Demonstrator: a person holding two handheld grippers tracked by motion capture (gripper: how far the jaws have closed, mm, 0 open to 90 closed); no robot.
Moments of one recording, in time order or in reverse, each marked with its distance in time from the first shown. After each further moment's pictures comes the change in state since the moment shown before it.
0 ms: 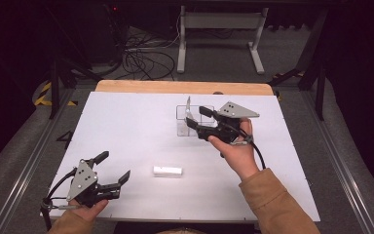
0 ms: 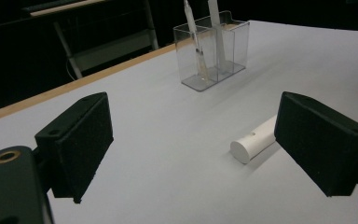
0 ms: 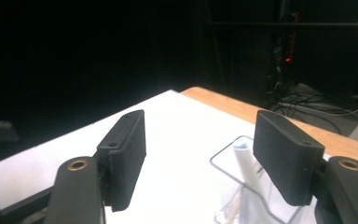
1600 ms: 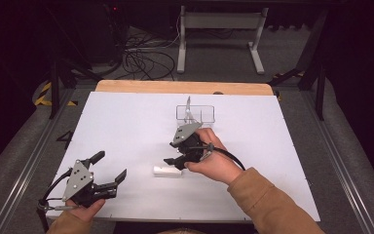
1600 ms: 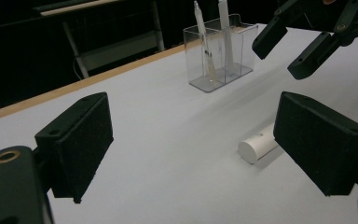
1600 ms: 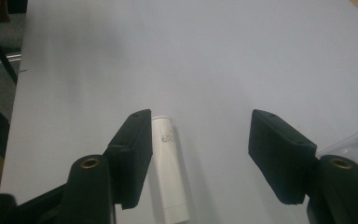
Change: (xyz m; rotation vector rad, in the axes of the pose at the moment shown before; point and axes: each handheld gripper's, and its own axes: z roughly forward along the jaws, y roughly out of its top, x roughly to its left) left arm 0.003 -0.001 -0.005 -0.007 0.022 -0.016; right arm 0.058 -0.027 0.054 0.539 0.302 -0.350
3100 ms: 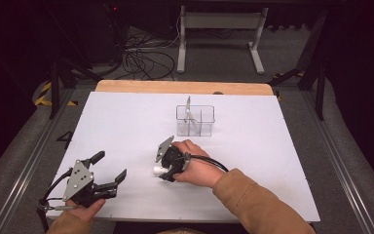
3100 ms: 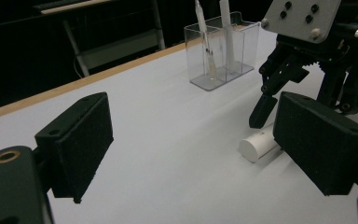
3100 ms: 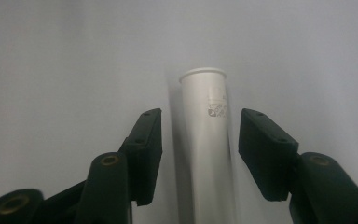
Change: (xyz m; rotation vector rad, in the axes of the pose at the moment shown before) left arm 0.000 -0.001 0.000 0.007 0.003 0.002; right arm 0.015 -0.008 0.067 0.271 0.109 -0.120
